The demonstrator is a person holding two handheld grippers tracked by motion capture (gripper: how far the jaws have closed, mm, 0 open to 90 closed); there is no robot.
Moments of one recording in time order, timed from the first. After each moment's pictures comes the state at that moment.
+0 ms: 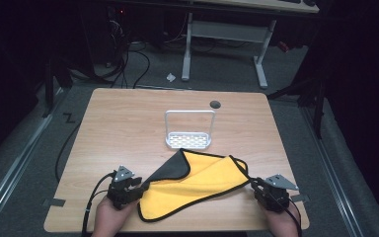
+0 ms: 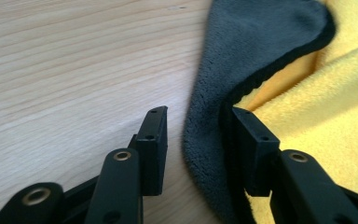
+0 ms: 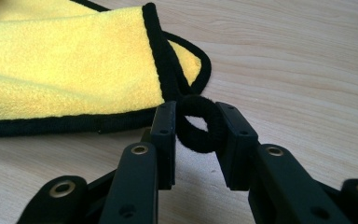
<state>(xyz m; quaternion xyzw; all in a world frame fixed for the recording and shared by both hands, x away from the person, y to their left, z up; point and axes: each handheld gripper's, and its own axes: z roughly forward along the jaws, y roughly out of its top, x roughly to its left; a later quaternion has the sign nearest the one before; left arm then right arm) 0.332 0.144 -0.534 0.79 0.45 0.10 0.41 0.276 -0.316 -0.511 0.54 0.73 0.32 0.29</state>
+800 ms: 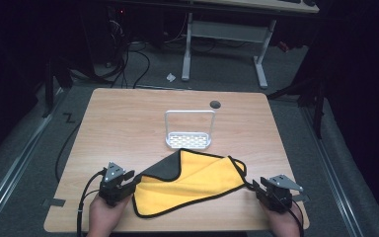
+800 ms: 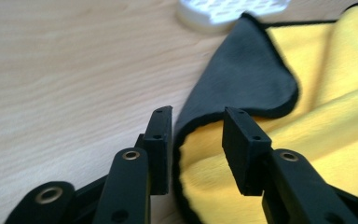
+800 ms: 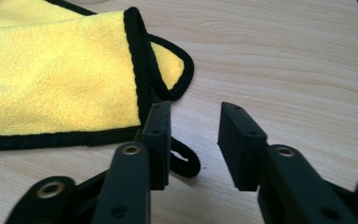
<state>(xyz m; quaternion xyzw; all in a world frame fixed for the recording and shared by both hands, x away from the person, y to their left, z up) 0.322 0.153 -0.507 0.76 0.44 0.17 0.44 0.274 -0.322 -0.510 0.55 0.71 0.33 0.29</state>
